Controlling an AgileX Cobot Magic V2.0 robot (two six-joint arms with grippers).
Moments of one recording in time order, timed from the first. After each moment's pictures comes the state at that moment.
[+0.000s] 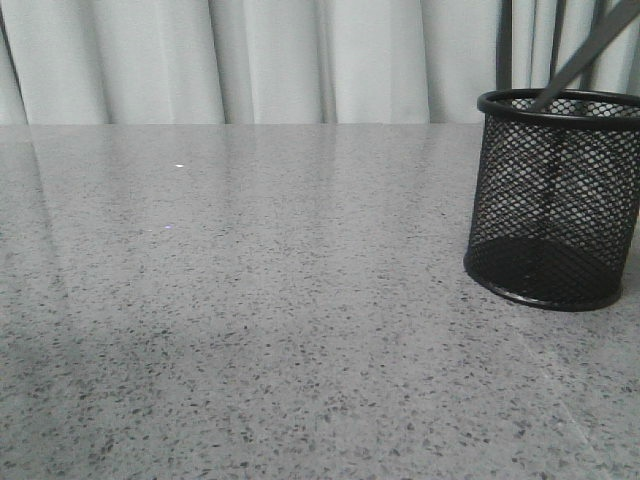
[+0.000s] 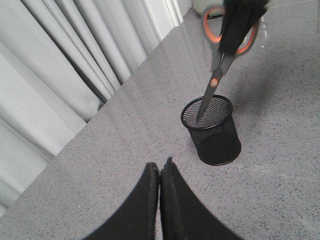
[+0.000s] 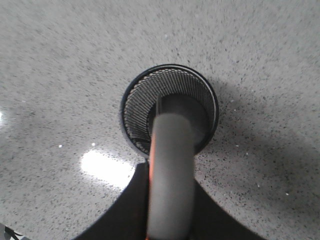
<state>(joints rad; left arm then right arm) -0.89 0.66 -0.95 -0.10 0.63 0.48 0.28 1.08 -1.29 0.23 1.28 -0.05</state>
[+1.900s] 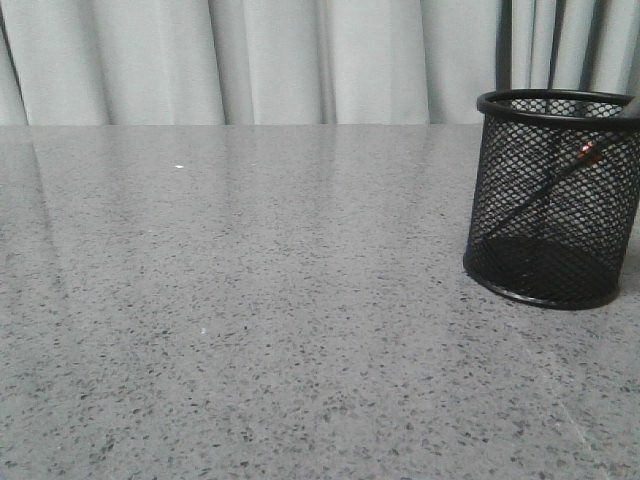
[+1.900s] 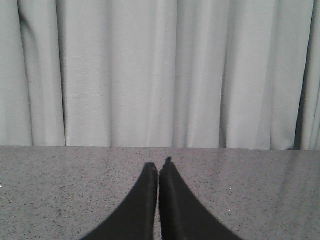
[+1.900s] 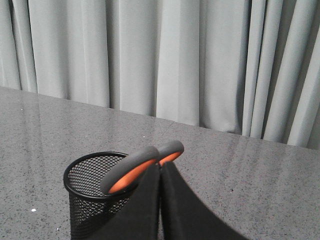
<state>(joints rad) -0.21 0.24 -0.22 -0.26 -0.07 0.16 0.28 -0.01 -0.34 0.03 0.37 -0.13</state>
